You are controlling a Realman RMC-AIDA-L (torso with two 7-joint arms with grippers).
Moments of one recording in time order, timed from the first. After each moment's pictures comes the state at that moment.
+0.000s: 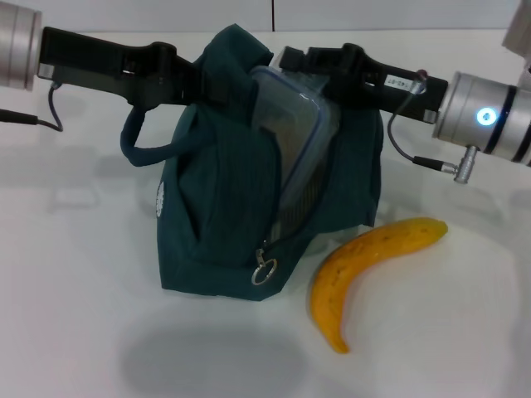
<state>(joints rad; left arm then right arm) -0.81 -1.94 0.64 0.77 2.16 1.80 -2.49 0.79 2.03 -1.56 -0.28 -0.78 -1.22 1.96</state>
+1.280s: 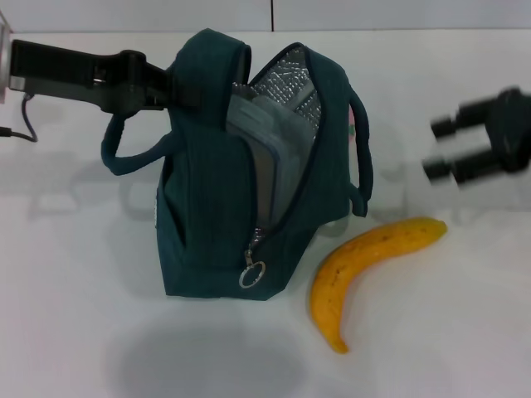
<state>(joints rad) -0.75 -1.93 0.62 0.78 2.15 1.80 -2.47 0.61 1.82 -1.19 -1.00 -1.81 -1.59 1.86</state>
